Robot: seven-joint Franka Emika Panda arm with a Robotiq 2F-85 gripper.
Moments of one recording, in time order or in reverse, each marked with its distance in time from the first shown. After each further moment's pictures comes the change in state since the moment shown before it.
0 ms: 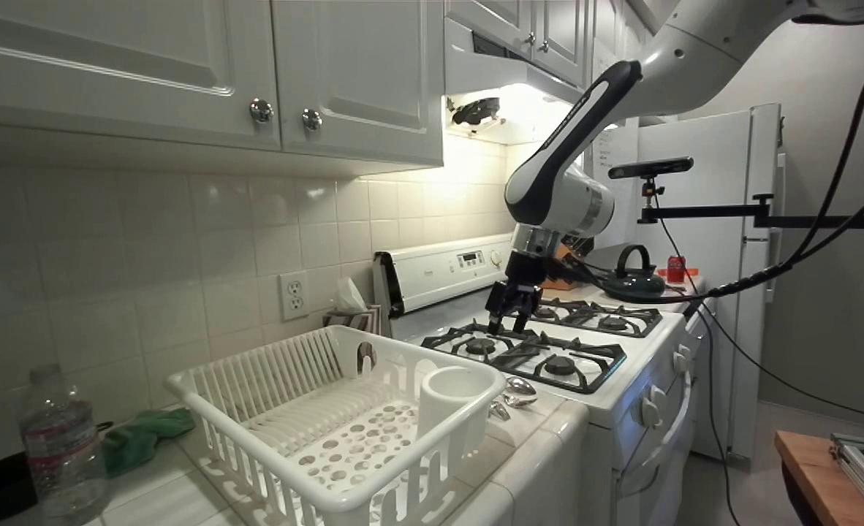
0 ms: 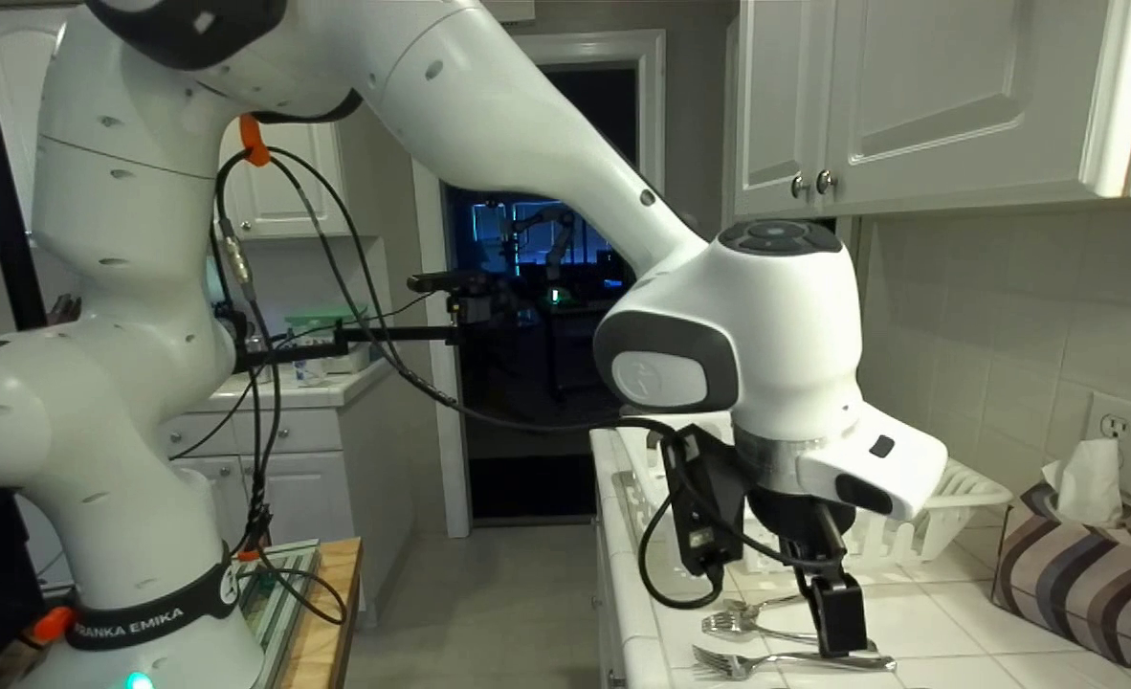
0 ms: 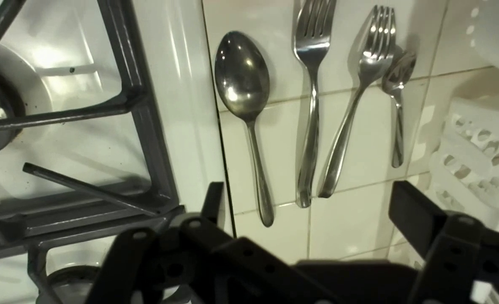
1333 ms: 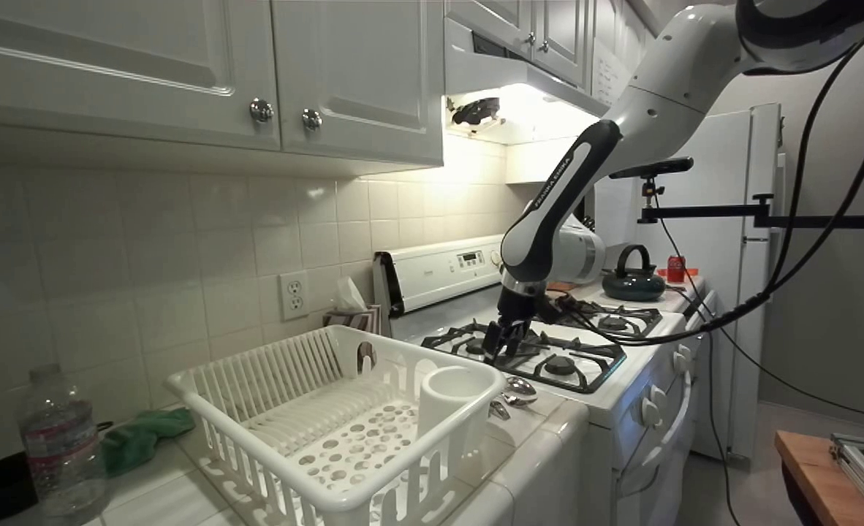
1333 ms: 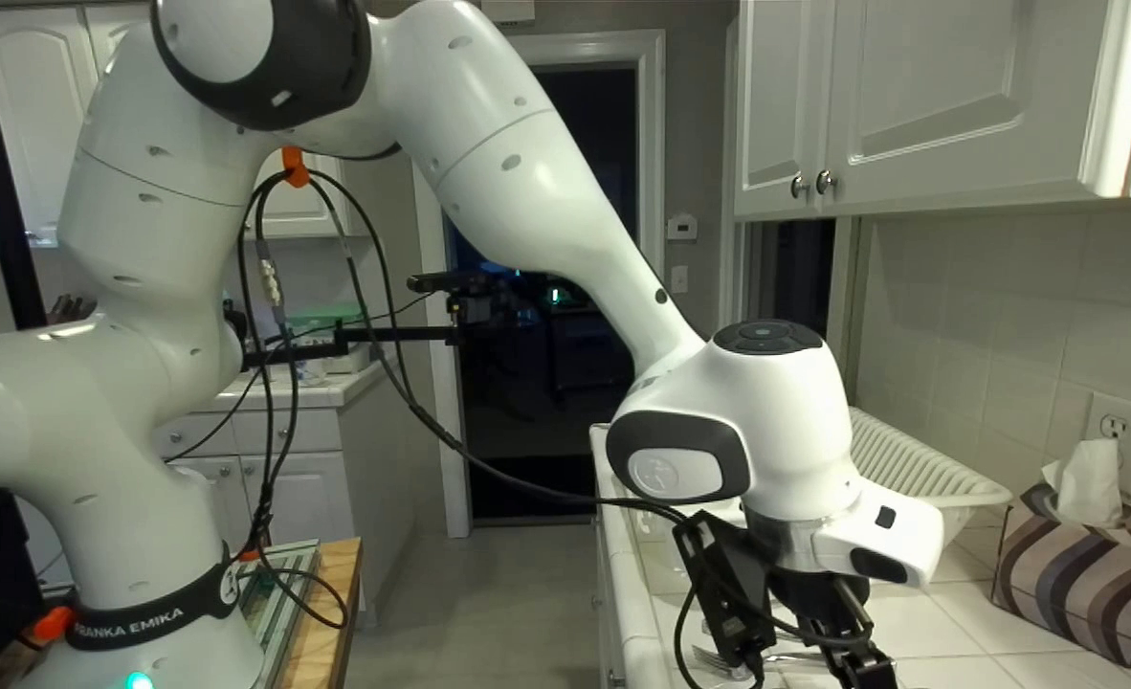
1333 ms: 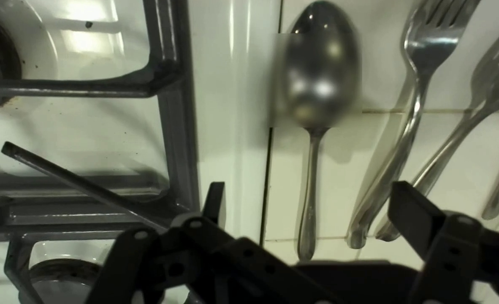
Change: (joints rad) arm -0.094 0.183 0.122 0.033 -0.181 0.261 0.015
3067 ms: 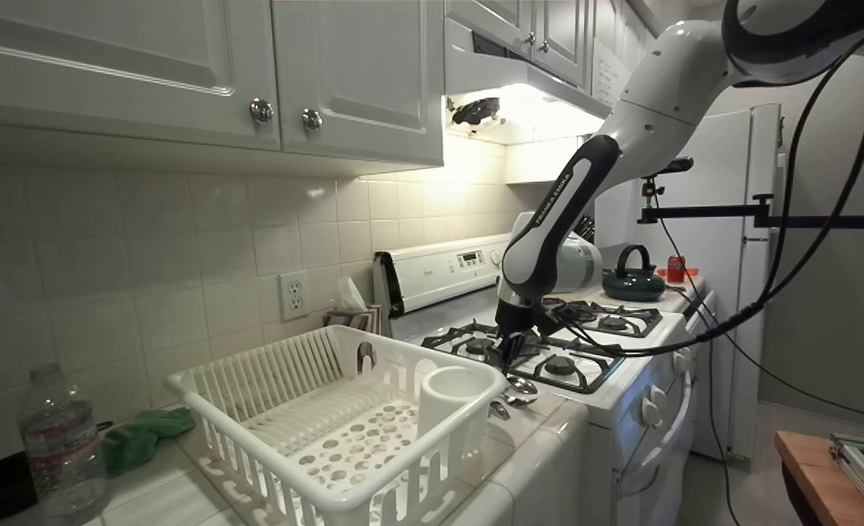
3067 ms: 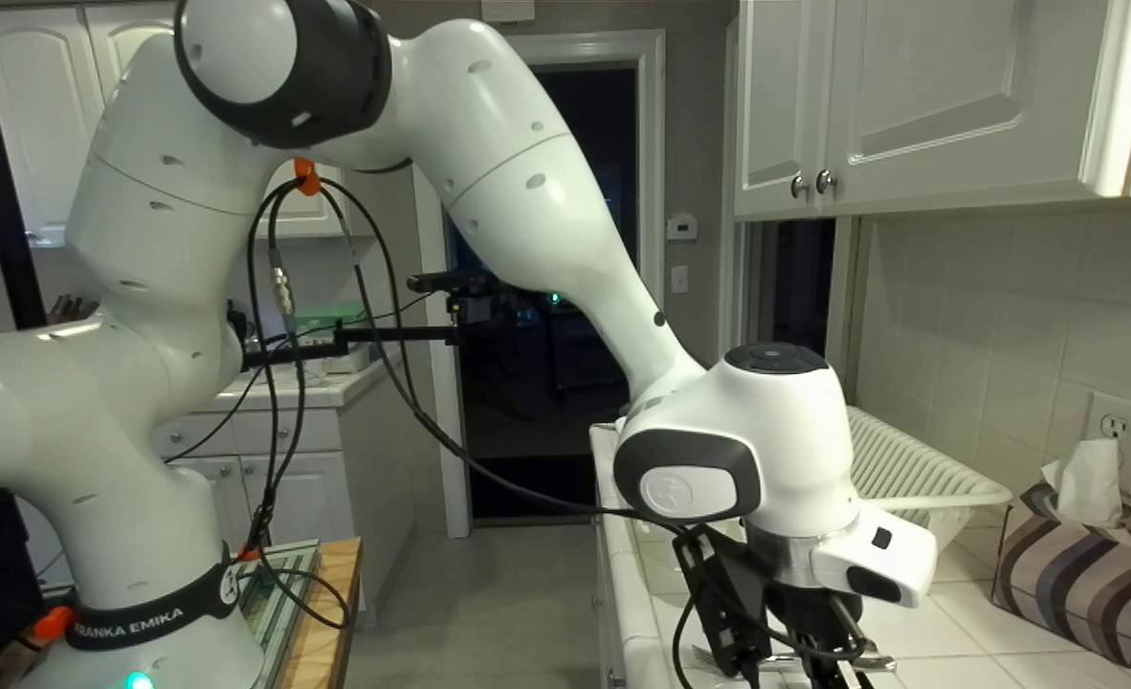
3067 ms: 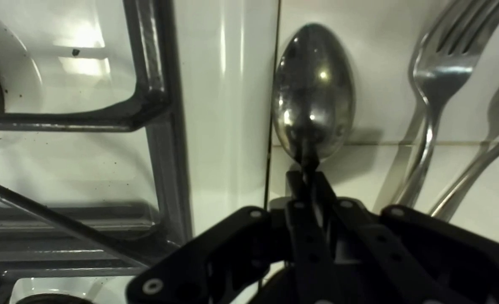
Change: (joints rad) arm -0.001 0.048 0.001 0.025 -0.127 -0.025 0.124
